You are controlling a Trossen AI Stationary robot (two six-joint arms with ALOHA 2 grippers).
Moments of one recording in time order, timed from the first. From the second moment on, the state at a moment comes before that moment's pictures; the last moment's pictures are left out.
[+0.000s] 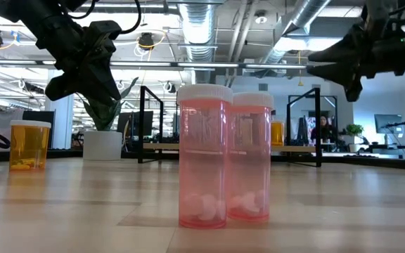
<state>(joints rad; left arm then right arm) -0.08 1.01 0.59 -0.41 -0.30 -1.02 0.09 0.52 0.07 0.49 0.40 0.49</state>
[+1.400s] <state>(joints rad) -0.08 1.00 0.59 -0.41 -0.23 -1.02 0.09 0.51 0.01 0.21 0.39 0.49</state>
